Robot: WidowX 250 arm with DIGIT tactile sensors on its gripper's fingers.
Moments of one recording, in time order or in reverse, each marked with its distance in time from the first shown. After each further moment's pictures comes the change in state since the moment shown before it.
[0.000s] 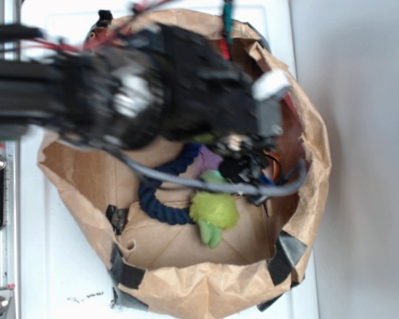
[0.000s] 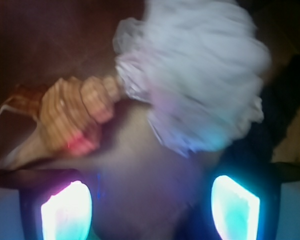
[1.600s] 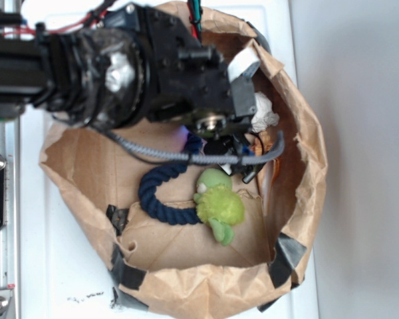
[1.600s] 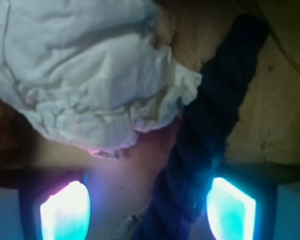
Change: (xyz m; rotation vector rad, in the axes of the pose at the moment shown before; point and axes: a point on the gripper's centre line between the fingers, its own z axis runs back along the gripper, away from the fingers) arm -0.008 -0.001 -0.023 0.053 -0.013 0.004
